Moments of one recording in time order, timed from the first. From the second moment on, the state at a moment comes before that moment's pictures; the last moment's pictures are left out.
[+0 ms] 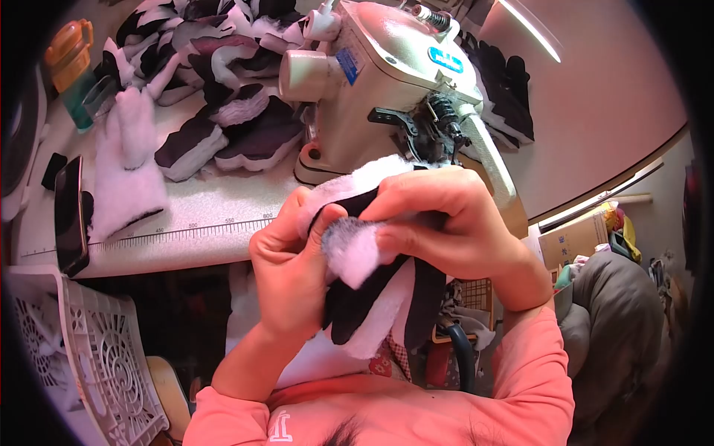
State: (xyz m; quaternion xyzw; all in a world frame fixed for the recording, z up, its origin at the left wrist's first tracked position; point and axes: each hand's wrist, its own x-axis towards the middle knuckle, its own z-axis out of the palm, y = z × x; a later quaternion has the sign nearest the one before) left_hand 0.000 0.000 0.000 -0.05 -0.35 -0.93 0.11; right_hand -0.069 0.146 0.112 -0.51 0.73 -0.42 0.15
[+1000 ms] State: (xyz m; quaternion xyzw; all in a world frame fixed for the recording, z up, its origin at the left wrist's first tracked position) left_hand 0.006 -0.005 0.006 -0.08 -0.63 -0.65 0.41; right_hand -0.068 0.154 0.119 -0.49 0.80 -0.34 0.07
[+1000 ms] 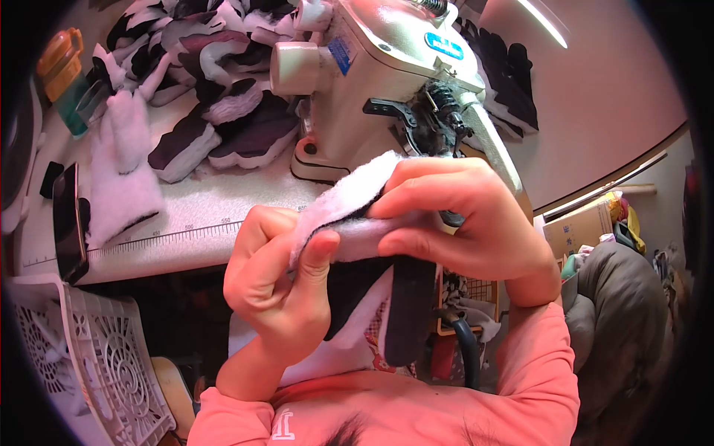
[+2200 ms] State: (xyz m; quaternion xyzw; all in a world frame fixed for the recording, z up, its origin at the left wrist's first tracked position) left_hand -0.026 -0.013 0.049 -0.20 -0.83 -0.45 0.26; right_hand -0.077 0.172 0.135 -0.48 0.84 -0.17 -0.17
